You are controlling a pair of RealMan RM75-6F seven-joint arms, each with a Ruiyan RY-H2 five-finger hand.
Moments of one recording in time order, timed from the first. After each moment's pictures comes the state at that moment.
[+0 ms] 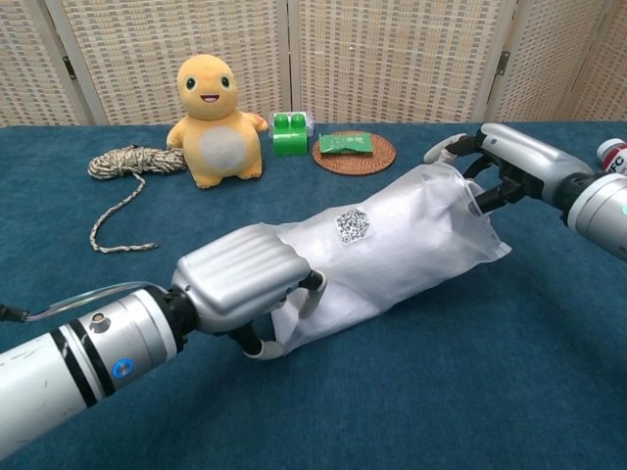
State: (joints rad) left arm -0.71 -1.89 -0.04 -1.27 1.52 1.05 0.56; right arm 0.62 -1.67 0.21 -1.20 -1.32 1.03 0.23
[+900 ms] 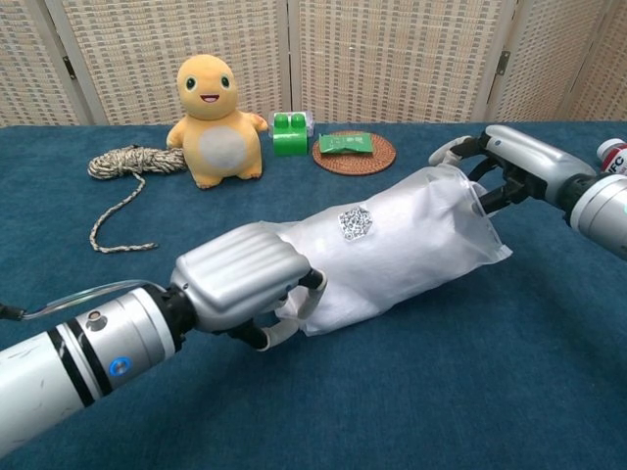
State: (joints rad) left arm -0.71 -1.88 -0.04 -1.27 1.53 1.06 0.53; right arm 0.61 -1.68 0.21 -1.18 -1.31 1.01 0.24
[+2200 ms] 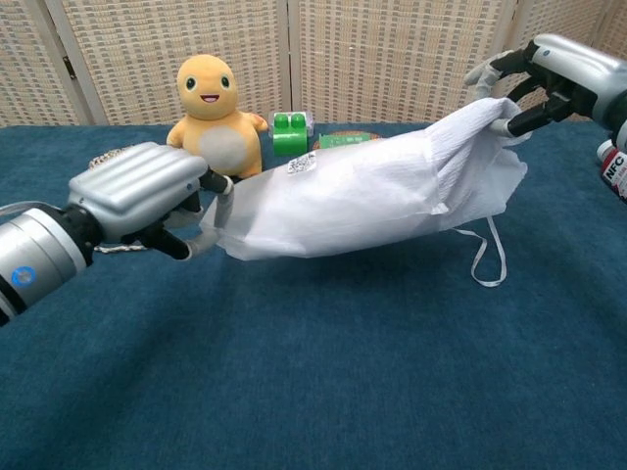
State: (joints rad) left arm -0.62 -1.70 -0.12 -1.39 1.45 1.19 0.48; right arm 0.62 -1.53 0.31 -1.32 -1.26 1.07 0.18
